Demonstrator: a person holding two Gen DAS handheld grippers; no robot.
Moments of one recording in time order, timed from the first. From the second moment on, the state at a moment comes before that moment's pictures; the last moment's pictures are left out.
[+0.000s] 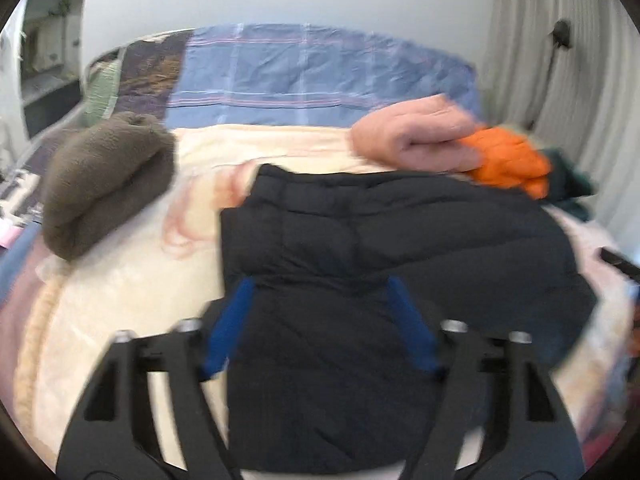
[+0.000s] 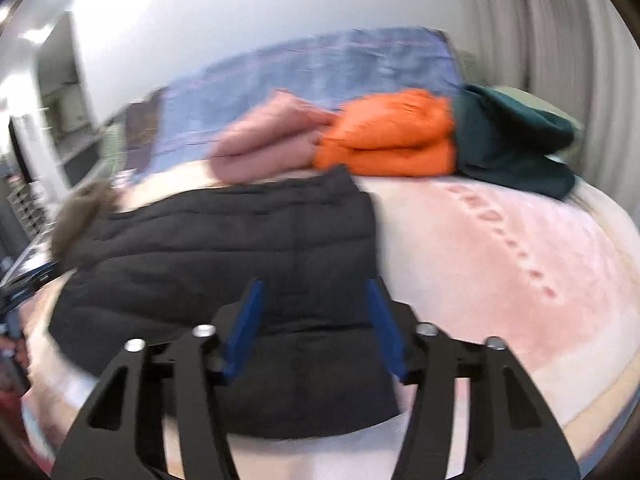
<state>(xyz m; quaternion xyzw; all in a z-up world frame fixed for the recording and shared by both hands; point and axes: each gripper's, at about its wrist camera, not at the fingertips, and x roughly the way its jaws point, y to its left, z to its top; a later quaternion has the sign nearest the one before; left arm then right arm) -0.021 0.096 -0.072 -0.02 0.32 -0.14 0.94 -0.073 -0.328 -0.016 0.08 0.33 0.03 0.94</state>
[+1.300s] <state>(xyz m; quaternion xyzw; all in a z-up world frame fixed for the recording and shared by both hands) 0.152 -0.033 -0.135 0.03 0.41 -0.13 0.90 0.172 -0.227 -0.095 0.07 0.43 0.08 0.90</state>
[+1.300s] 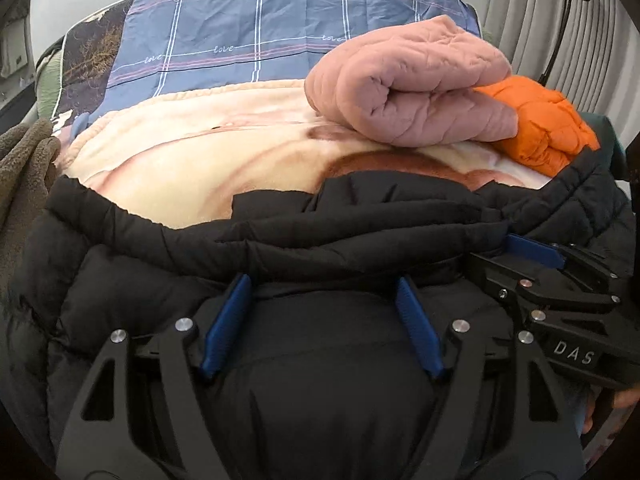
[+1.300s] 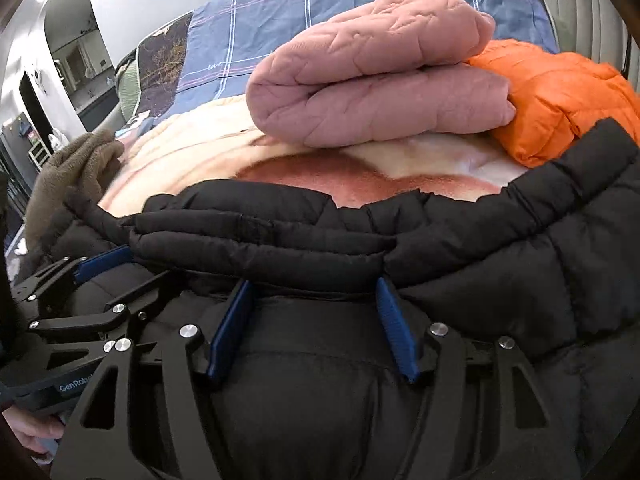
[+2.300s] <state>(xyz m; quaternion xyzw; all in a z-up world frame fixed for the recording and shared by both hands) 0.070 0.038 -0.096 0.00 0.38 -0.10 0.92 0.075 -0.277 -0.081 0.06 0.40 0.05 0.91</state>
